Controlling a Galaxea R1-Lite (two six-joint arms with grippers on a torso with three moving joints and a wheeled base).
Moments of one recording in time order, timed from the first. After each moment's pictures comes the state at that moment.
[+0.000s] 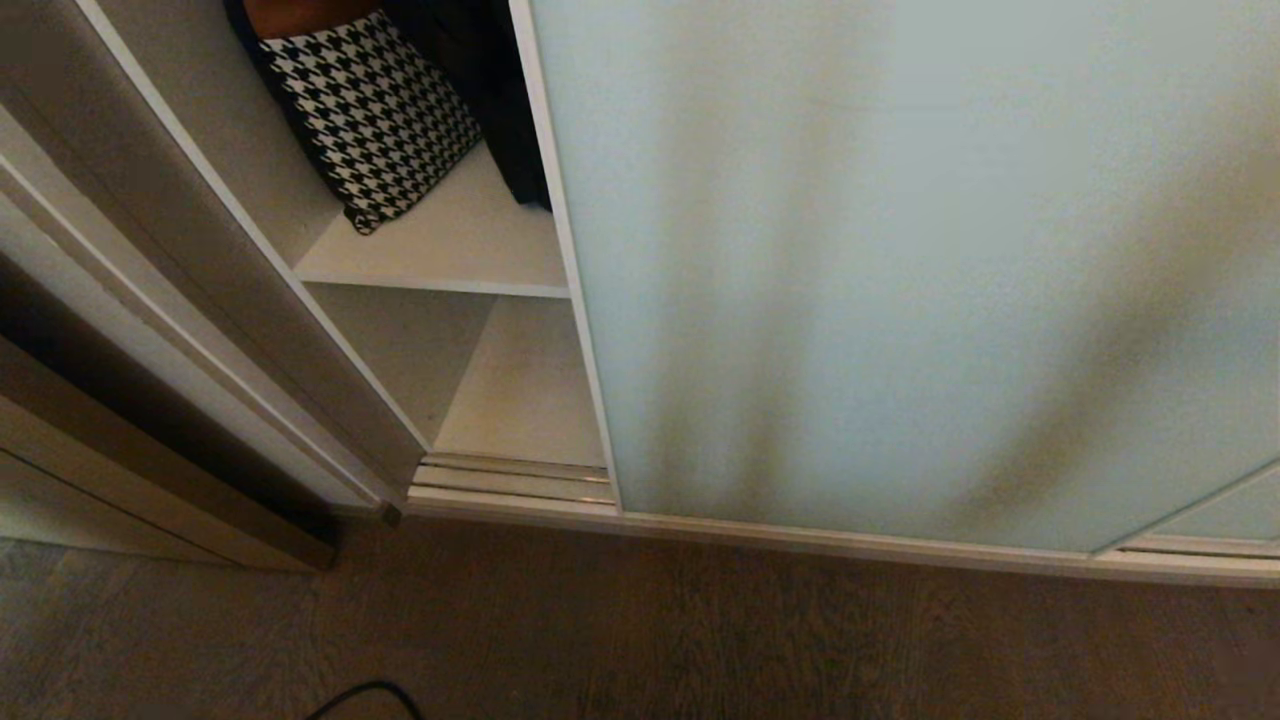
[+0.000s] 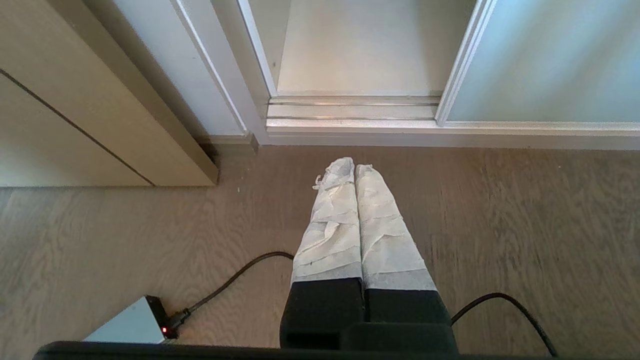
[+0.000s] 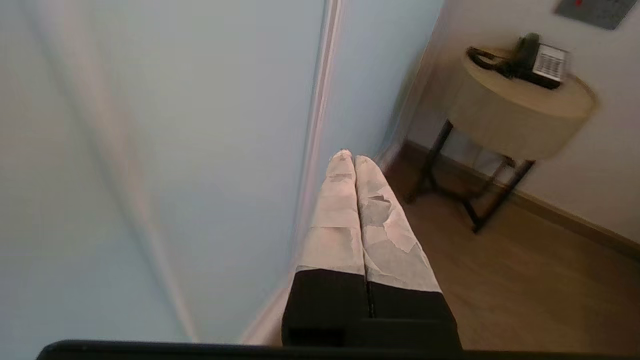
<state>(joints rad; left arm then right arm) 0.00 0.00 0.00 0.00 -0.05 0.10 -1.18 1.34 -1.31 -0.17 -0.02 0.26</state>
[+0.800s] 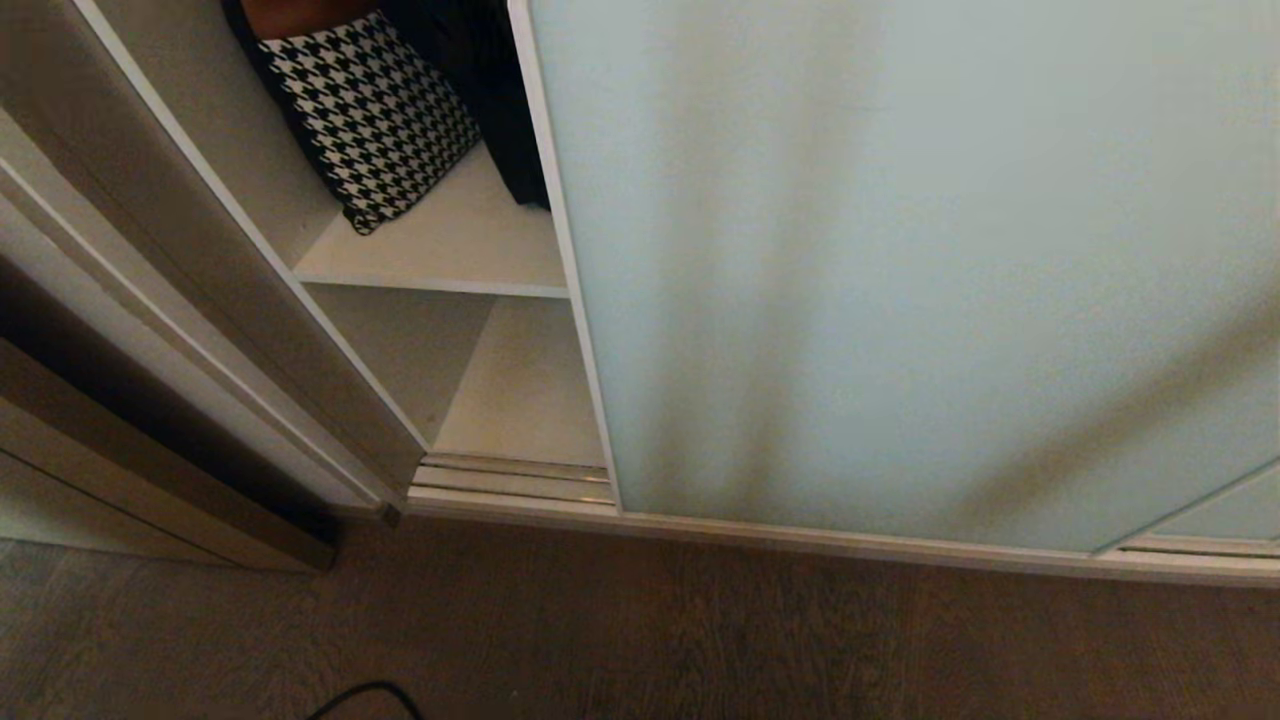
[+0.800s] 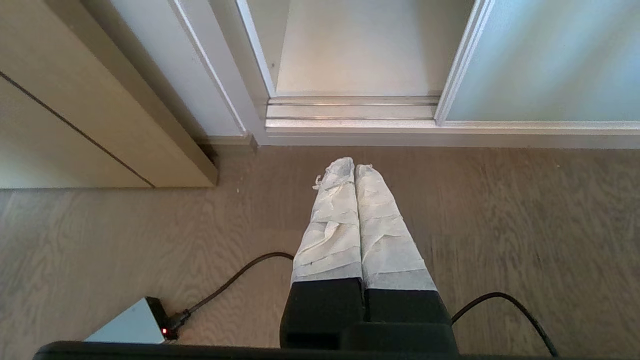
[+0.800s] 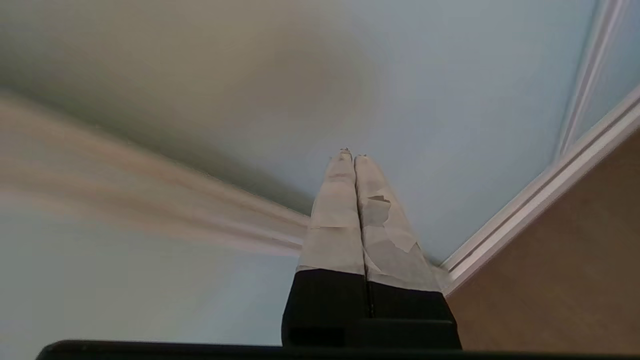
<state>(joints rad) 0.00 0.00 0.00 0.00 -0.05 0.10 -1.24 1.86 -1.93 0.13 0.75 0.70</state>
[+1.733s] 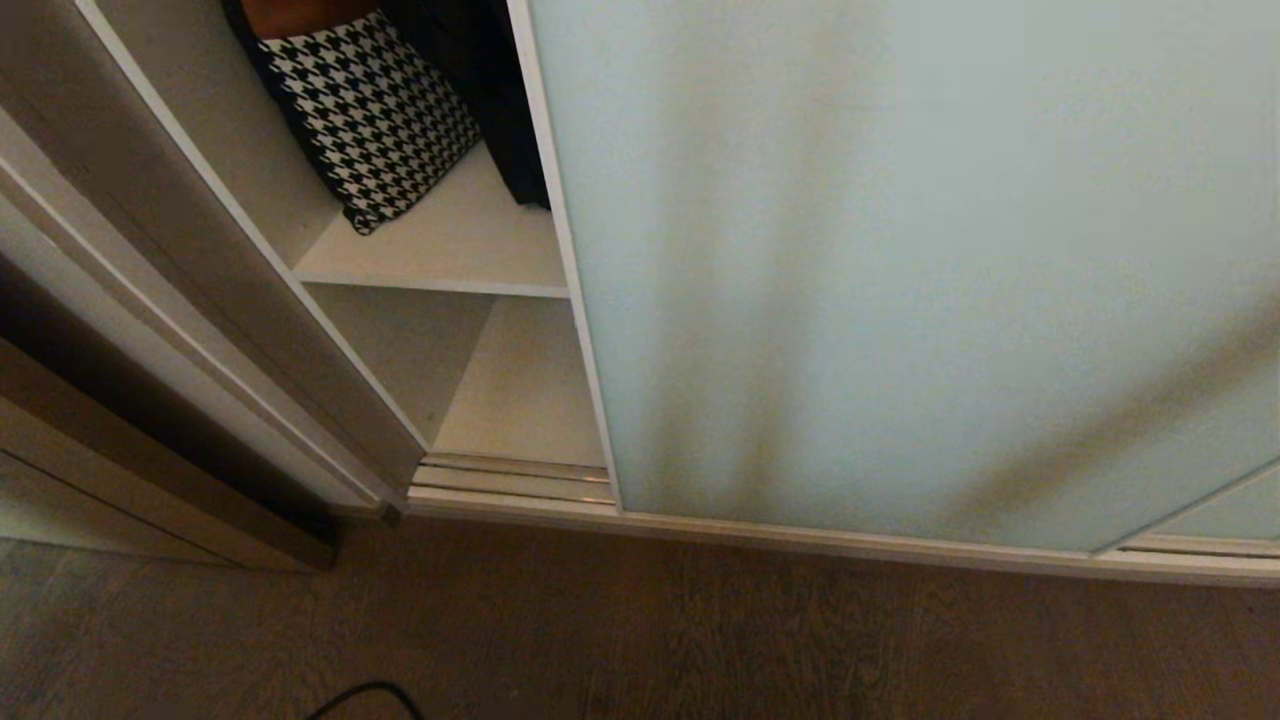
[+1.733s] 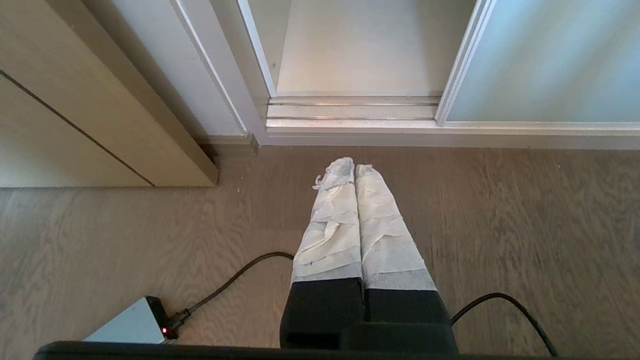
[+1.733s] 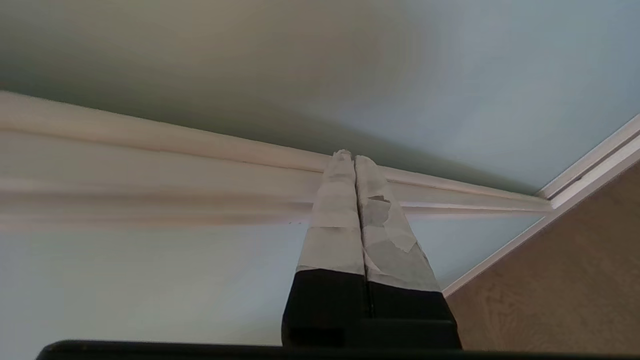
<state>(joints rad) 0.00 0.00 0.00 0.00 -0.05 0.10 -1.15 1.92 -1.91 0.16 0.92 0.82</state>
